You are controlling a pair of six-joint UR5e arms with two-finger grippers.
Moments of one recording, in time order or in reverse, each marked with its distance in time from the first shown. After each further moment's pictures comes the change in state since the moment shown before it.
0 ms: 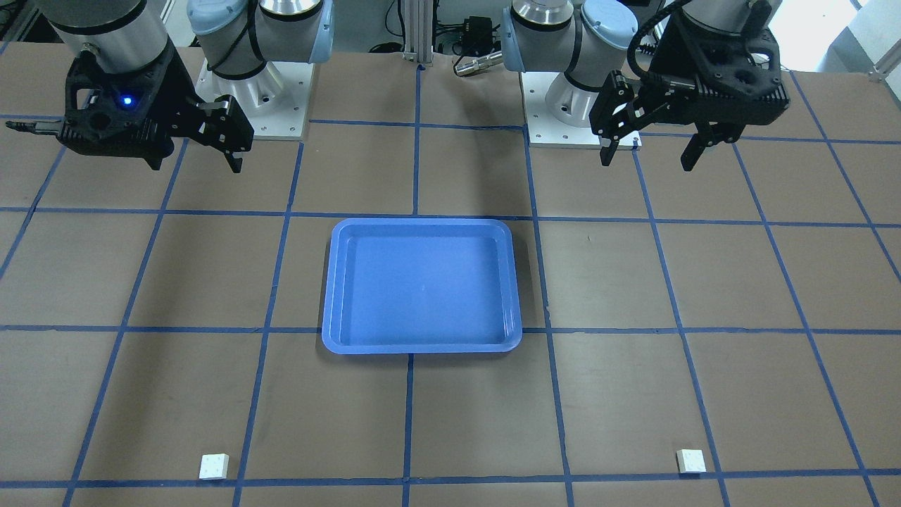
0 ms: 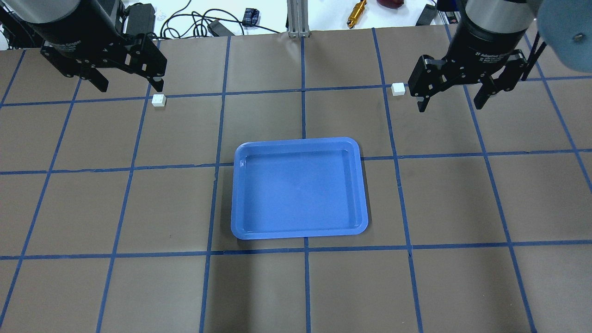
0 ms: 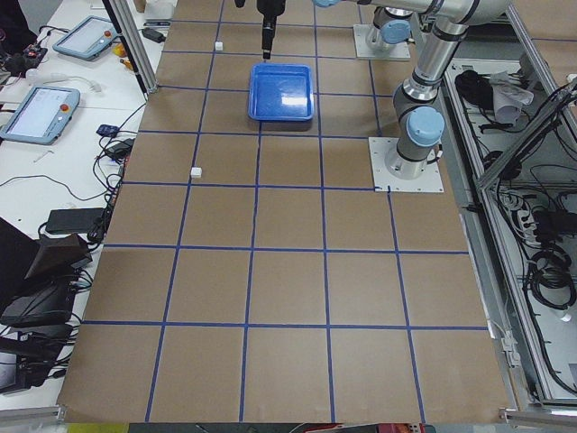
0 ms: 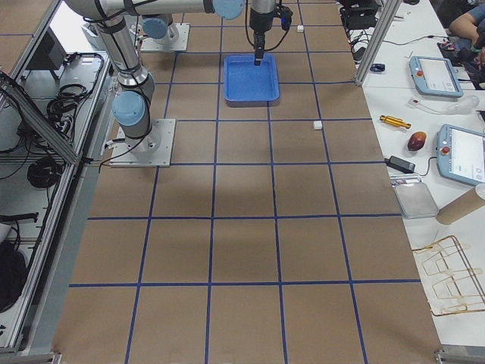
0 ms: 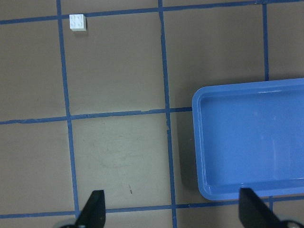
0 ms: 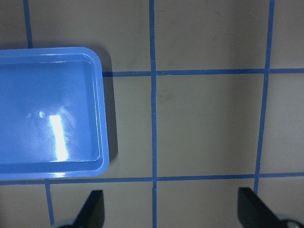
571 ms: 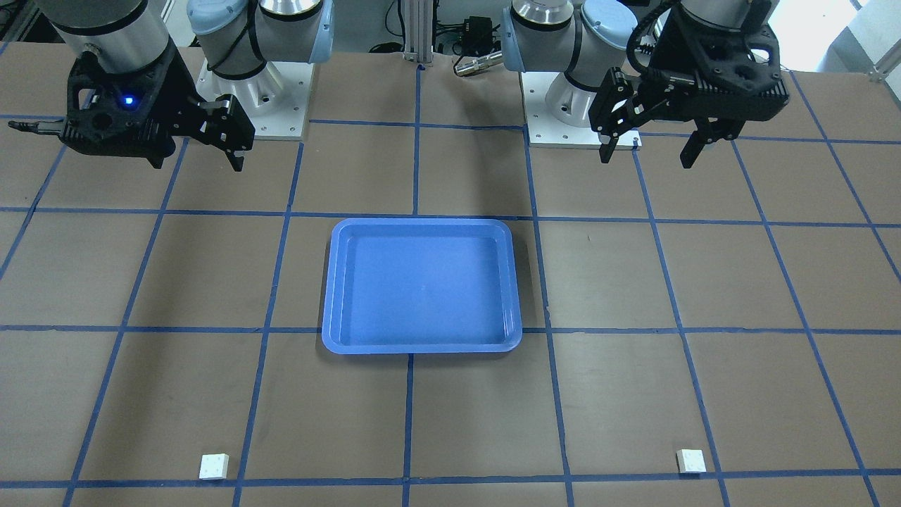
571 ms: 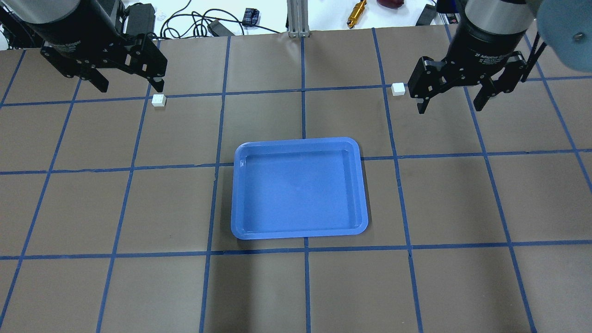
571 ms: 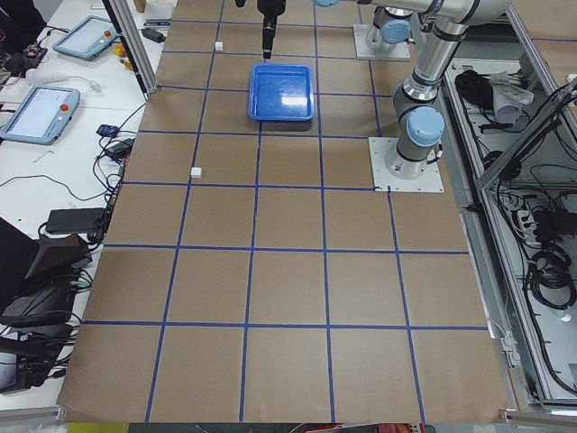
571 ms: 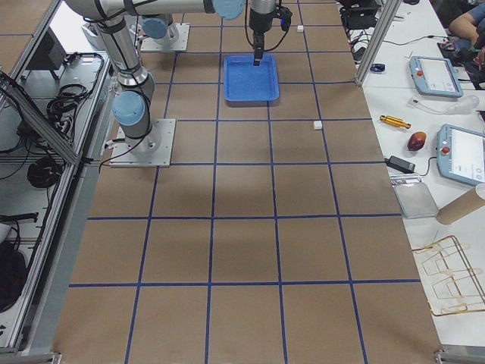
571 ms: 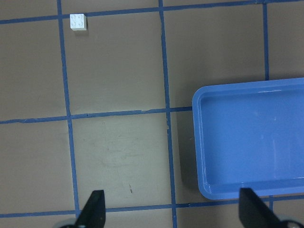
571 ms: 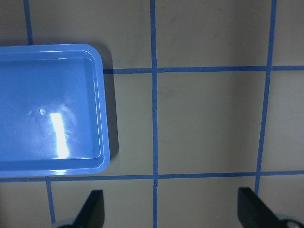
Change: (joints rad) left arm -0.001 0.006 -0.002 -0.004 -0.003 -0.002; right arm 0.000 0.002 0.000 0.007 0.006 -0.003
